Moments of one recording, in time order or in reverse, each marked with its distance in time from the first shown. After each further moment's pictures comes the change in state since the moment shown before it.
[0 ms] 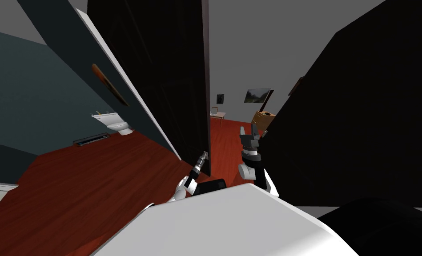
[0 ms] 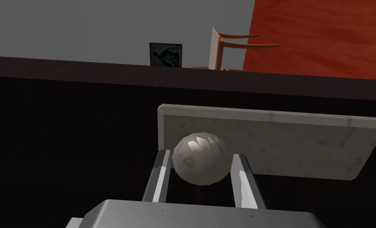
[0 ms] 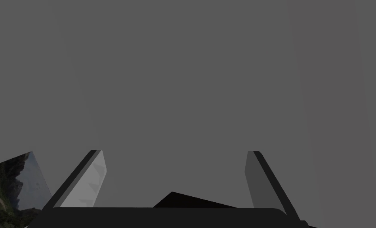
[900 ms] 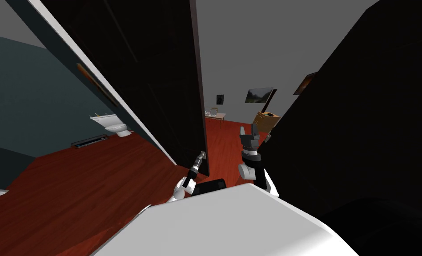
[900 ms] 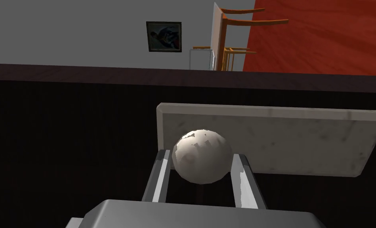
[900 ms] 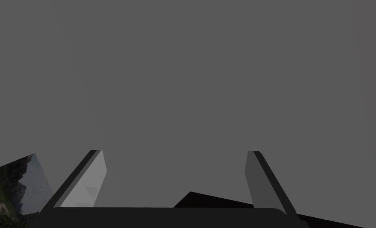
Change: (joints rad) arm 0.008 0.003 0.072 0.011 0.016 0.003 -0.037
